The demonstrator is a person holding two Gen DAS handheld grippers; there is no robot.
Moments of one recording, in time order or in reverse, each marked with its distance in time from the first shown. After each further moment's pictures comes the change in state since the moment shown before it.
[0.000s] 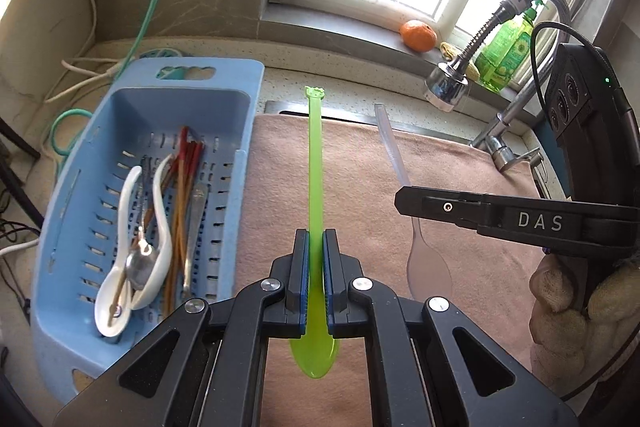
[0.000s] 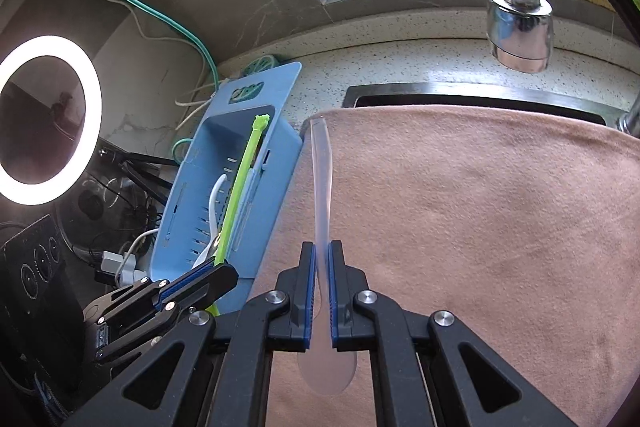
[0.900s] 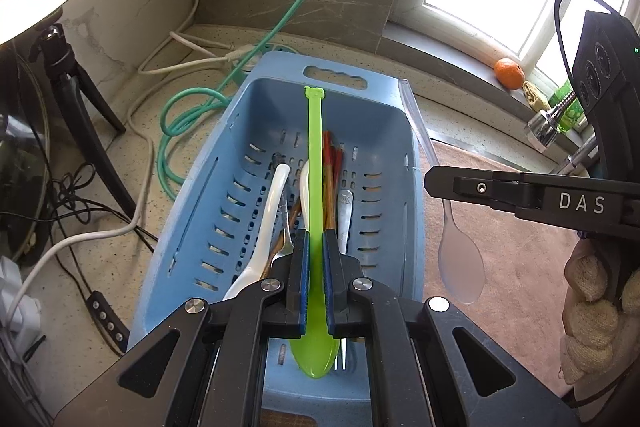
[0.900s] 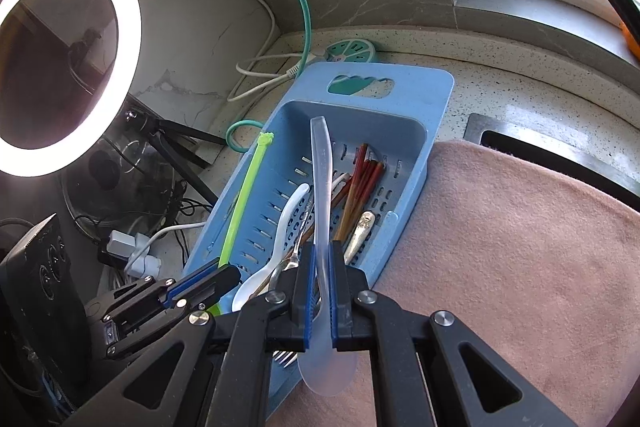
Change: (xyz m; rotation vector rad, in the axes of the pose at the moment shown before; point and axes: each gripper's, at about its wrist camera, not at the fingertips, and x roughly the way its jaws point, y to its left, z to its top) left arm -0.015 0.097 -0.004 -0.131 -0.032 0.163; right arm 0.069 0.110 0.030 -0.198 0.060 0.038
